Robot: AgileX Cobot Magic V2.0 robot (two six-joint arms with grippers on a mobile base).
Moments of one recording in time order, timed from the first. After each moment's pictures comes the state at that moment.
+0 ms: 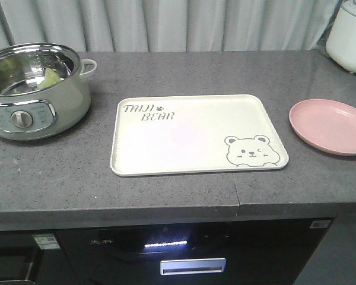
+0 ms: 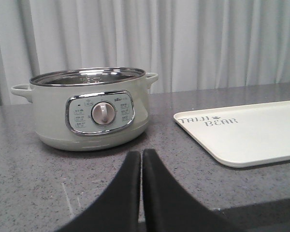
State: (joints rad) left arm -0.10 -0.01 0.03 0.06 0.01 -0.07; right arm -0.02 -0.01 0.03 0.01 0.09 0.01
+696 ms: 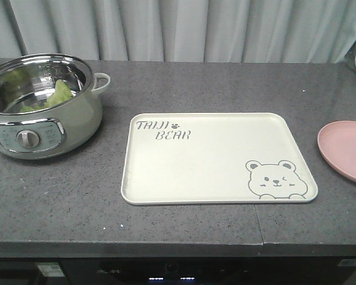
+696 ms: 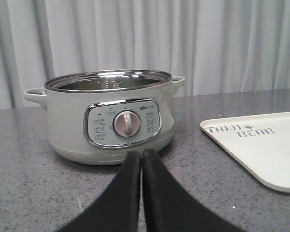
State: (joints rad) left arm -0.10 -0.01 0.03 0.06 0.01 -0.07; right arm -0.02 -0.01 0.03 0.01 0.09 0.01
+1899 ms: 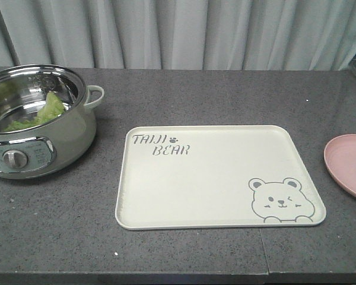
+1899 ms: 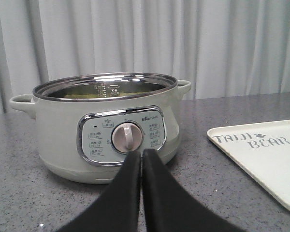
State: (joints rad) left arm -0.10 -0.01 0.03 0.06 0.01 -0.07; right arm -0.02 -0.01 0.03 0.01 0.09 0.01
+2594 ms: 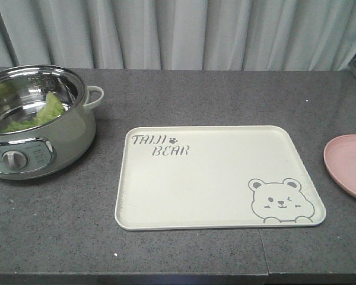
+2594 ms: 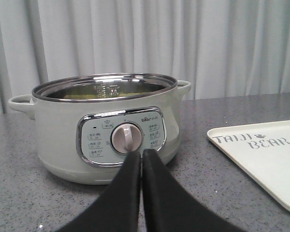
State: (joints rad) left arm -0.10 -0.01 0.03 0.06 0.01 -0.07; right arm -0.02 -0.01 0.03 0.01 0.09 0.01
